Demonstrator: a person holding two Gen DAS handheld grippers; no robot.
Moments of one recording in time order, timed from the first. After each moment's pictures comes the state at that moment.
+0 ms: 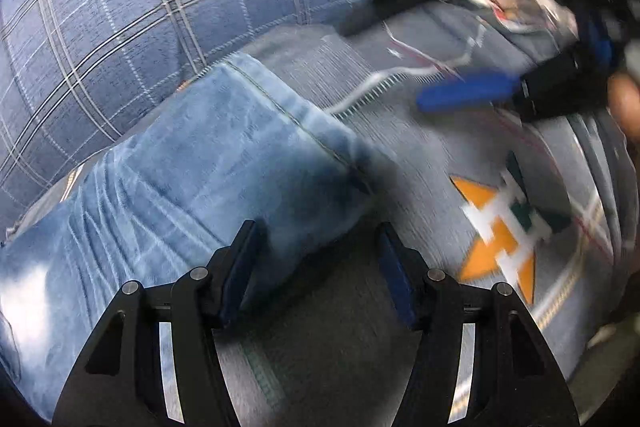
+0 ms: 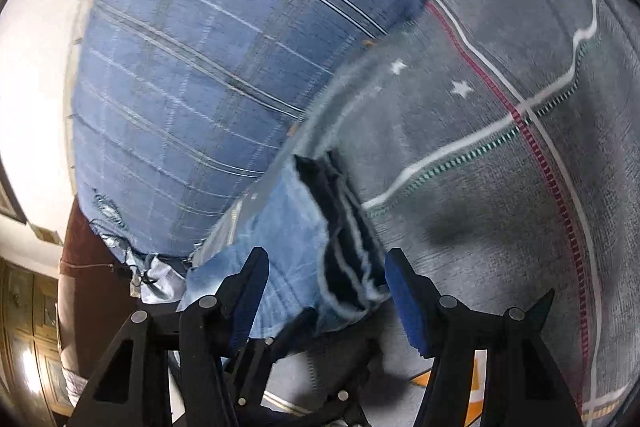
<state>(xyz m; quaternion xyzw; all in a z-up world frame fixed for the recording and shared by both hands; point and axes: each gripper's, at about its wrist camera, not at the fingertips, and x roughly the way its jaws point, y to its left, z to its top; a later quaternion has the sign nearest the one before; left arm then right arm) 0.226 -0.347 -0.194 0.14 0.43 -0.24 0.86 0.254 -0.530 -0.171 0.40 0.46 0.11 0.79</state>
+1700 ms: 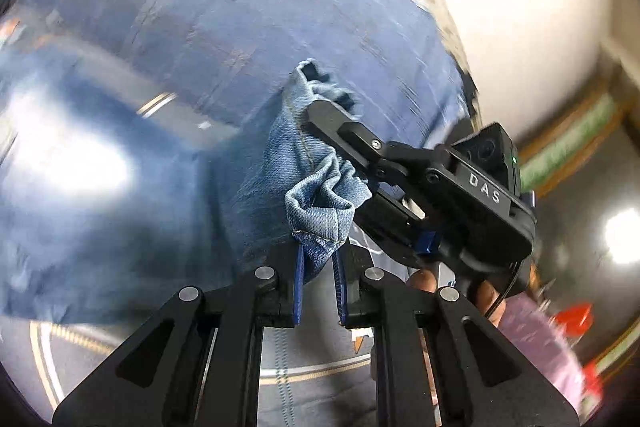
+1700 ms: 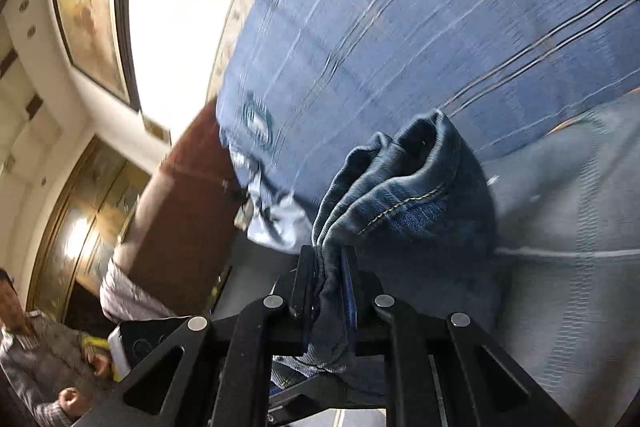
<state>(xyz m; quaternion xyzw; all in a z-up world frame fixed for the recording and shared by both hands) 0.210 -0.091 -0.128 -0.36 0.38 -0.26 0.81 0.277 -0.328 -0.100 0.31 0.36 0.39 0.79</state>
